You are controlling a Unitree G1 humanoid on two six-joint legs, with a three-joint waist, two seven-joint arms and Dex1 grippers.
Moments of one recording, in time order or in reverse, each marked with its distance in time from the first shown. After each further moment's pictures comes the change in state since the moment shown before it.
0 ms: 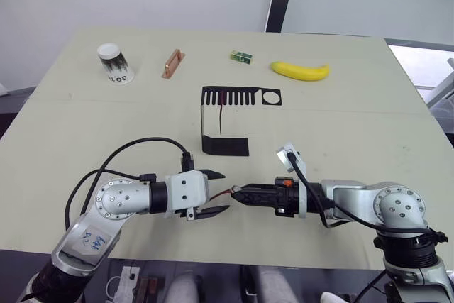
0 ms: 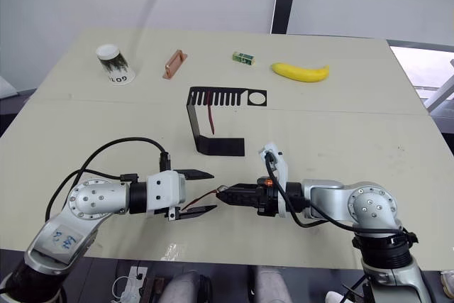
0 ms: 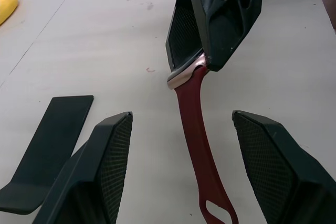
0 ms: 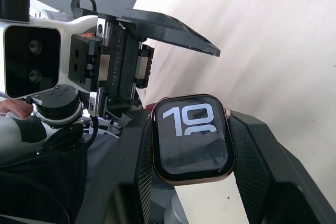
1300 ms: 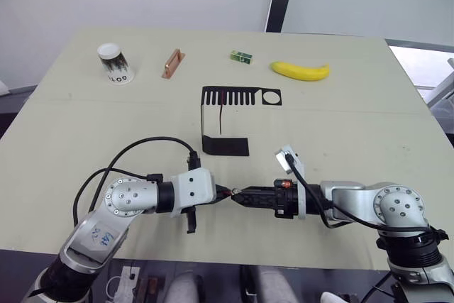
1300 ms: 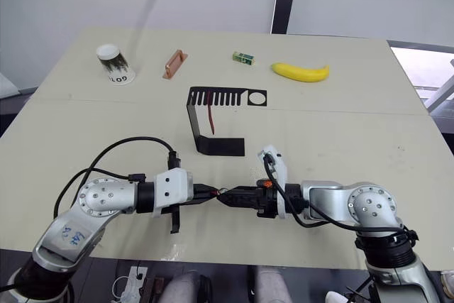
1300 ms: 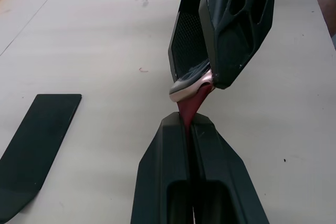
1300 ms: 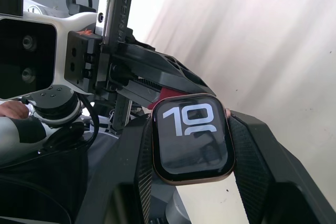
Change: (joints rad) left arm -0.041 -0.025 -0.049 -0.005 0.000 0.109 0.003; right arm 0.000 -0.050 0.059 0.012 0.066 -0.043 -0.055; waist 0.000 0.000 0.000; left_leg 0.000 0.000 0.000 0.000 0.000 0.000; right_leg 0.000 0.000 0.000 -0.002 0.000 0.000
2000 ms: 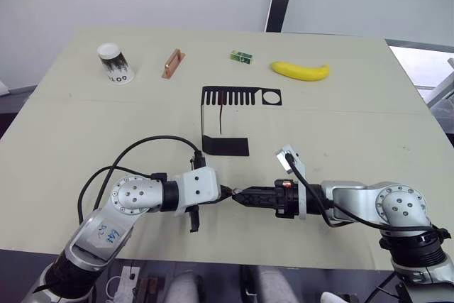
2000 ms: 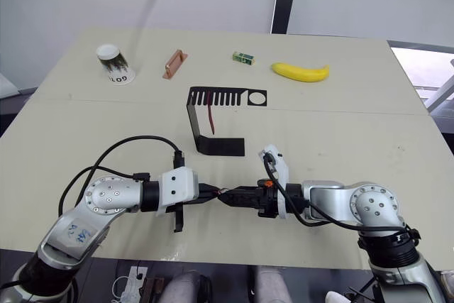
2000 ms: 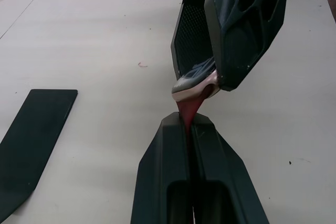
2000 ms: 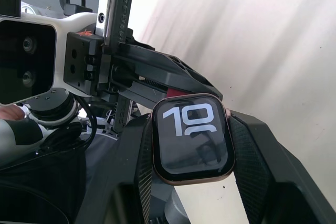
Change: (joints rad) left arm -0.029 -0.008 -0.033 0.000 0.020 0.040 0.016; right arm -0.003 -0.030 0.020 0.000 0.056 -0.026 -0.052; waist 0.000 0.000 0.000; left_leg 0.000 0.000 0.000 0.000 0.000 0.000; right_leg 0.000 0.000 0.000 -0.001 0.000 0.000
